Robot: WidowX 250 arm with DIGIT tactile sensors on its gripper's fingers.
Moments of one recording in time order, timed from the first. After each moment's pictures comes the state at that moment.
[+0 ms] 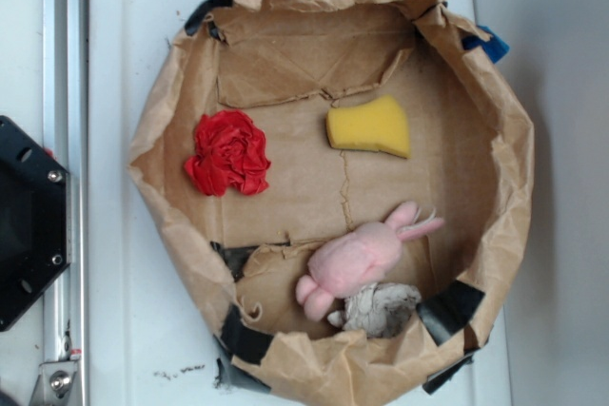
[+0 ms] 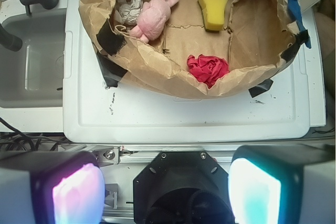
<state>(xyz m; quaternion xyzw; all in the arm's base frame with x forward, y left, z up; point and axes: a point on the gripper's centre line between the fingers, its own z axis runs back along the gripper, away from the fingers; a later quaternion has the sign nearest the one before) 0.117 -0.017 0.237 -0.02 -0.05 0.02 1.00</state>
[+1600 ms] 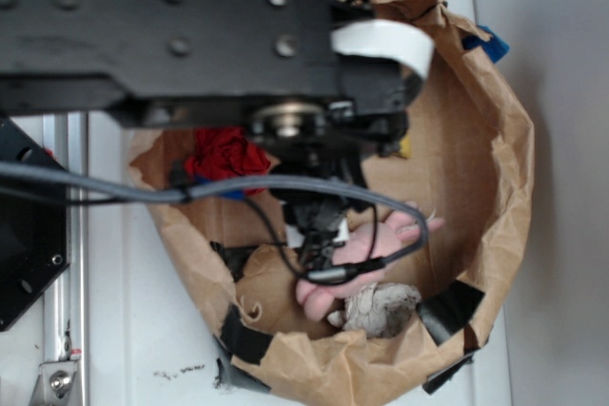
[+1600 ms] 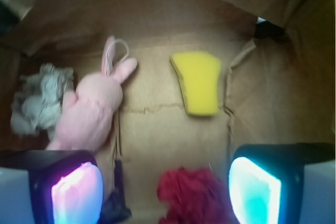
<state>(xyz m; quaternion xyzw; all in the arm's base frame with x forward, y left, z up) 0.257 0.029 0.127 0.00 -0.05 0.08 1.00</state>
